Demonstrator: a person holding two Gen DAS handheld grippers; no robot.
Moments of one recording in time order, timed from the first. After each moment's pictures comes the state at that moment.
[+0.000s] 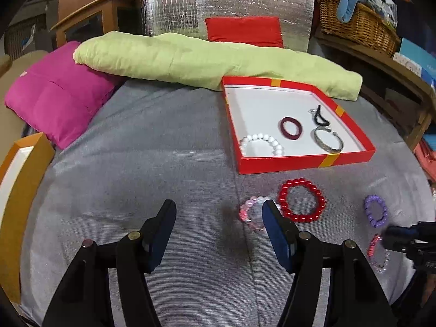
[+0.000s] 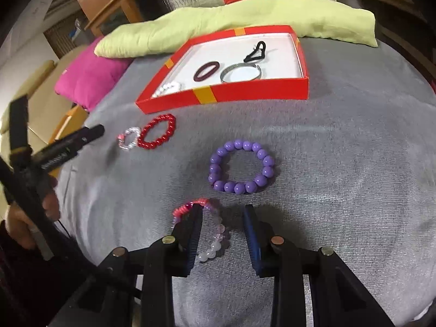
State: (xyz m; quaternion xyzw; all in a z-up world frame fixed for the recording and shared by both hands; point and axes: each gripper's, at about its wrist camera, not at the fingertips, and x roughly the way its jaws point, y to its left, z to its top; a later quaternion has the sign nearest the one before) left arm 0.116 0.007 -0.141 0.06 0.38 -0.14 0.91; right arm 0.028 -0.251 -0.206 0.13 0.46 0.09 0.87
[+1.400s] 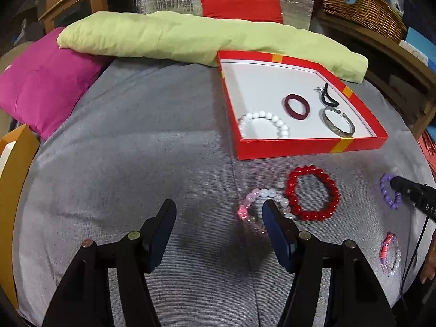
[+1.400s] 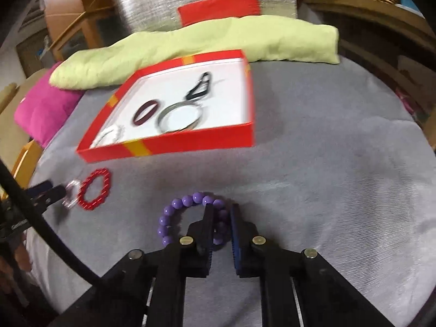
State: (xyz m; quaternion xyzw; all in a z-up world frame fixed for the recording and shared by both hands) left arm 0.144 -0.005 -0.169 0.08 0.43 -0.13 0.89; right arm 0.069 -0.283 -0.205 0.12 0.42 -0.05 0.90
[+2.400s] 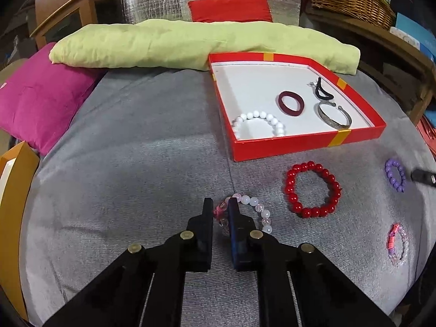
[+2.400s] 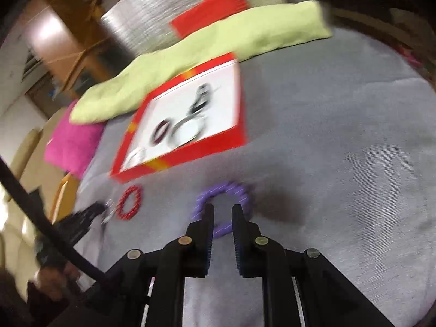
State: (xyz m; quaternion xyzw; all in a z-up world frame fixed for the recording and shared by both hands) left arm 0.143 -0.008 -0.167 0.11 0.41 -0.15 0.89; right arm 0.047 -0.316 -0.194 0.25 0.41 0.06 0.88
